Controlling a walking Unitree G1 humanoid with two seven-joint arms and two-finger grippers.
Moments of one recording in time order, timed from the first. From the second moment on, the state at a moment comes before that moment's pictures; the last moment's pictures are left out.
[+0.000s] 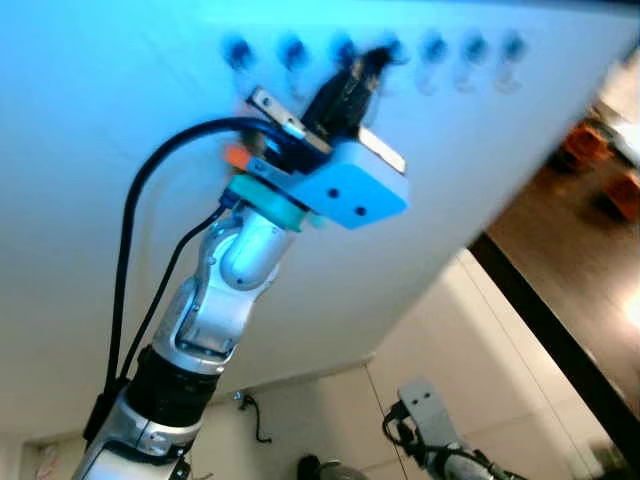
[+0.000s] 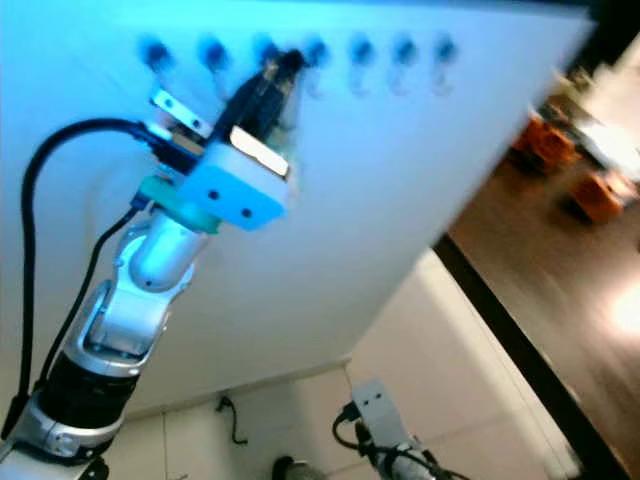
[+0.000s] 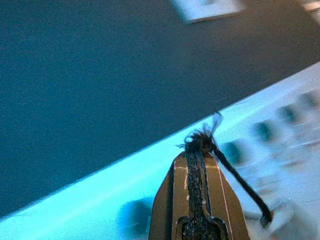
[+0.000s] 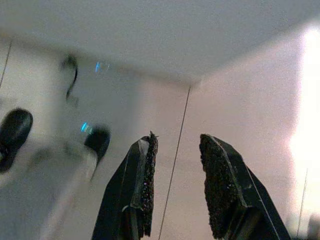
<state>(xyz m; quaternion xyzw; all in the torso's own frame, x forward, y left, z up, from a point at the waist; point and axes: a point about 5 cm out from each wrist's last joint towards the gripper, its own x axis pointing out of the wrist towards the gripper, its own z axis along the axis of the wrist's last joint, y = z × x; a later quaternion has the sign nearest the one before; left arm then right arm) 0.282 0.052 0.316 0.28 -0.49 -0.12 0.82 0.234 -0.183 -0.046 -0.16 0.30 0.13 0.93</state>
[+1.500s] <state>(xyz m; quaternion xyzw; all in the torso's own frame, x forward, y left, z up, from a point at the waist) 0.276 0.066 0.282 0.37 -0.51 -0.13 0.77 0.228 -0.172 -0.051 -0.16 0.30 0.15 0.93</state>
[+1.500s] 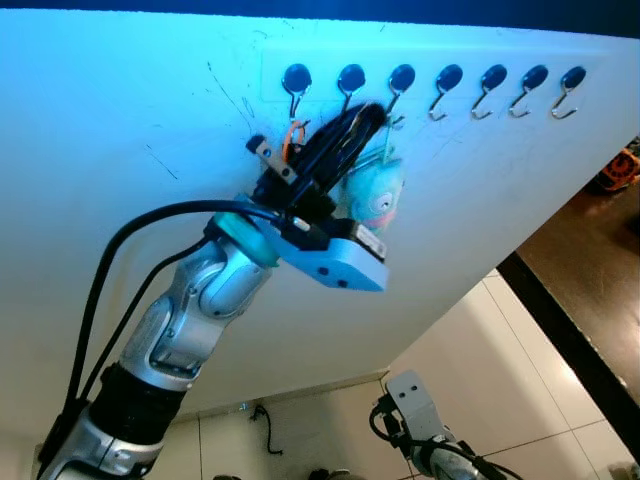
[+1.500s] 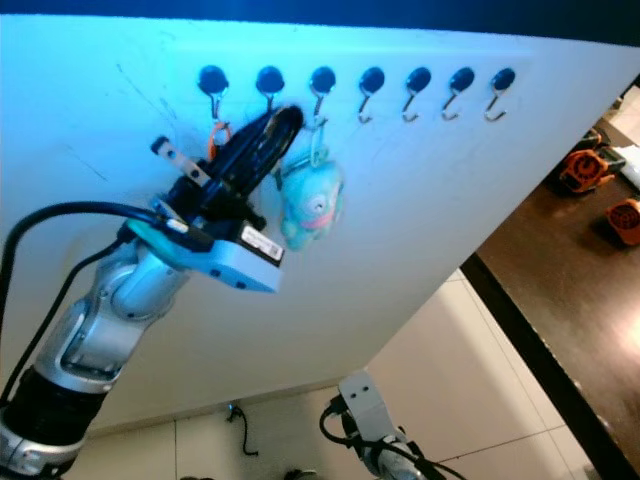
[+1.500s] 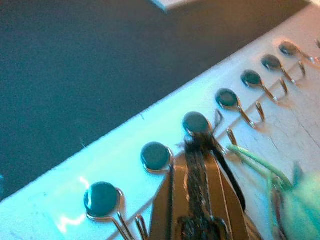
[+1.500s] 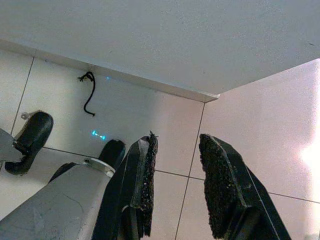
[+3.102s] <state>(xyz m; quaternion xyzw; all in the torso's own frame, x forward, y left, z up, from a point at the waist) 0.222 0.176 -0.037 0.20 0.28 -0.14 0.93 0.205 -0.183 -0.064 -0.17 0.33 0.15 0.92</state>
